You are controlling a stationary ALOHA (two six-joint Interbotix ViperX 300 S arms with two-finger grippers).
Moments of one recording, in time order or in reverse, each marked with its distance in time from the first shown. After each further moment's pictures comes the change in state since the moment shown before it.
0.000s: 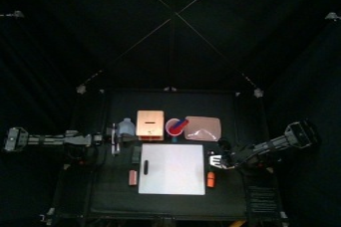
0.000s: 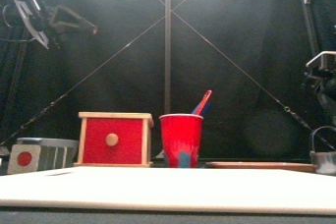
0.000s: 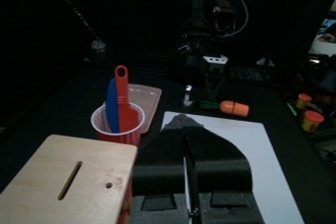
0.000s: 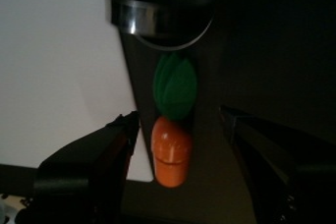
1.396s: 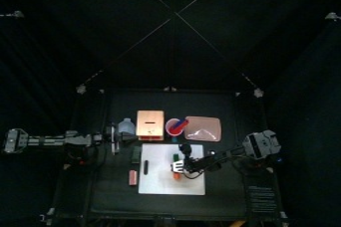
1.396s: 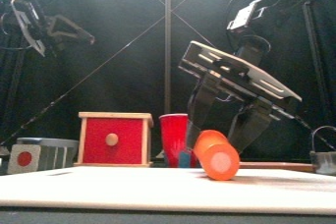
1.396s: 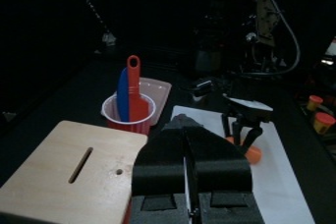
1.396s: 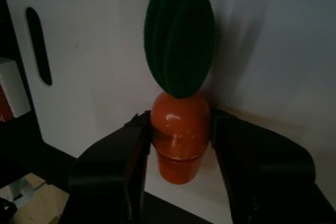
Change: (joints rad) left arm 0.038 -0.002 0.058 -0.002 -0.038 0.002; right arm -0.173 0.554 -0.482 -0.348 -0.259 -0.046
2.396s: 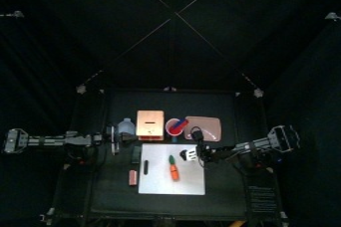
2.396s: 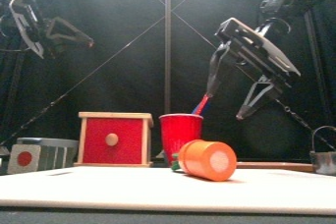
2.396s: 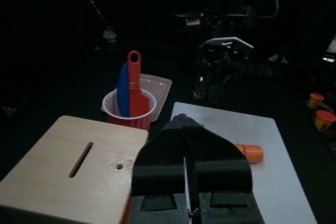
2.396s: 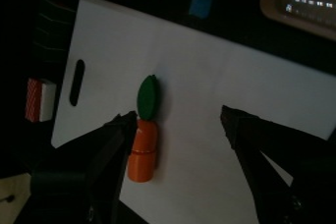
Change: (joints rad) left arm -0.021 0.002 -0.018 0.000 -0.012 0.005; right arm -0.104 -0.554 0.336 -0.471 0.025 -0.095
